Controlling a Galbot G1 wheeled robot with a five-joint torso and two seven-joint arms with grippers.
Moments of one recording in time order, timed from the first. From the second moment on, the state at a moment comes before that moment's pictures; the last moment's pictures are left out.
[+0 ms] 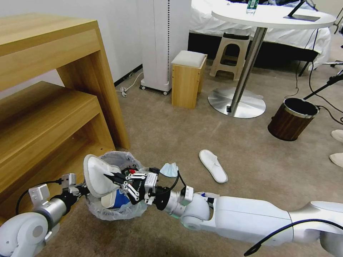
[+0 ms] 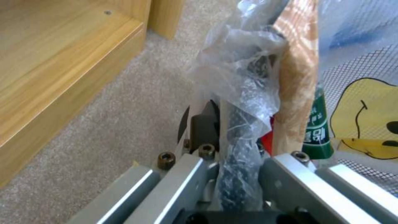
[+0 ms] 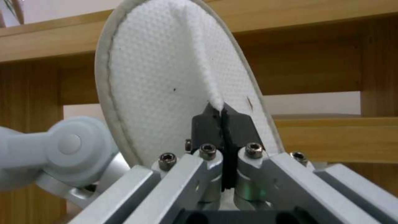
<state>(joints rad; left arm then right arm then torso) 1.56 -1.04 -0.86 -2.06 -0.94 0.63 0.01 -0.32 1.02 -1.04 1.76 0.81 0.71 -0.07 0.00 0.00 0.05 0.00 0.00</state>
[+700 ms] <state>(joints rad) 1.58 -1.05 -0.86 -2.13 -0.96 0.64 0.00 -0.37 1.02 -1.04 1.72 0.76 0.71 -0.03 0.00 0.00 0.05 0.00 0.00</state>
